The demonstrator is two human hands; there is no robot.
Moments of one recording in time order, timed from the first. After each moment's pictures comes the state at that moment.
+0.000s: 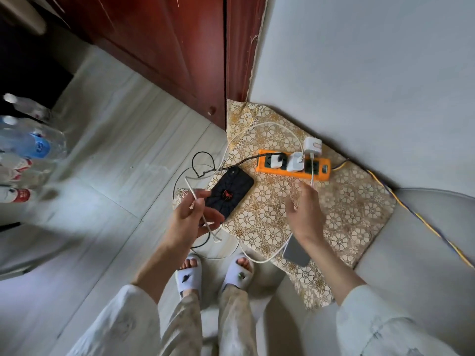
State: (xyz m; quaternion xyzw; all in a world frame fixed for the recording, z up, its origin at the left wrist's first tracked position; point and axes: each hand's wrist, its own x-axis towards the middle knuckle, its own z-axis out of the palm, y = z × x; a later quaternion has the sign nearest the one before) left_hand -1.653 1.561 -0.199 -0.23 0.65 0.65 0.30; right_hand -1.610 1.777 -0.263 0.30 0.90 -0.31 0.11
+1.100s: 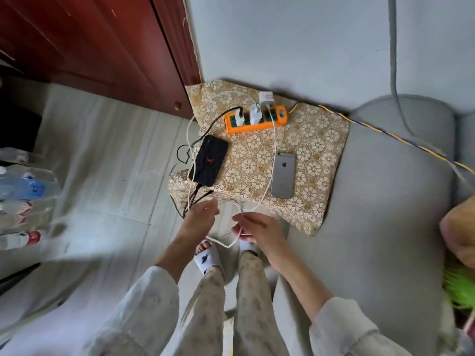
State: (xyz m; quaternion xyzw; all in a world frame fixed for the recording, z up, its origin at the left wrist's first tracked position) left_hand -1.570 1.546 -0.162 -0.12 0.79 0.40 0.45; right_hand -1.470 1.657 -0.173 0.43 0.52 -0.72 0.14
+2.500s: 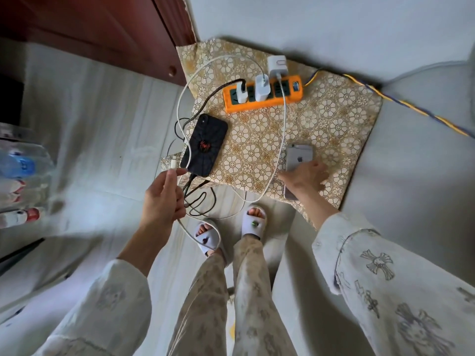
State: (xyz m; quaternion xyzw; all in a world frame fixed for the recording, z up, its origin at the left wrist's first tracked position) left_hand -1.618 1.541 -0.203 -0.23 0.71 0.57 0.34; right_hand -1.530 1.780 -0.313 0.59 0.73 -0.24 0.26
